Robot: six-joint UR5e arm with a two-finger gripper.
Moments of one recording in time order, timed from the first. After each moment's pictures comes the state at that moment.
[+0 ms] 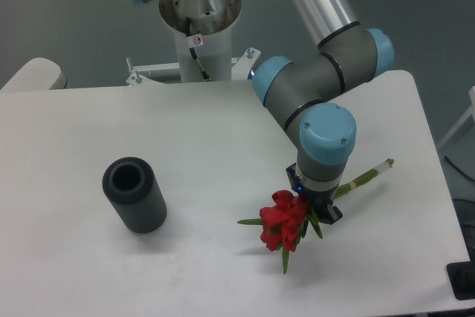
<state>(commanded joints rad) 2.52 -2.11 -1.39 -1.16 1.62 1.51</state>
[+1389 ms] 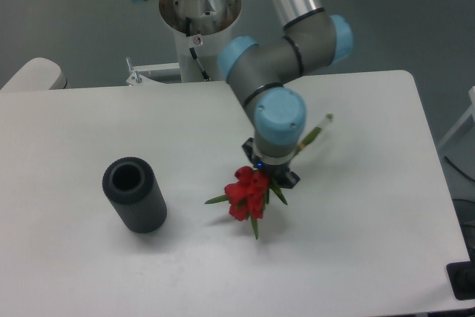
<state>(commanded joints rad) 2.38 -1.97 -1.72 -1.08 1.62 0.97</state>
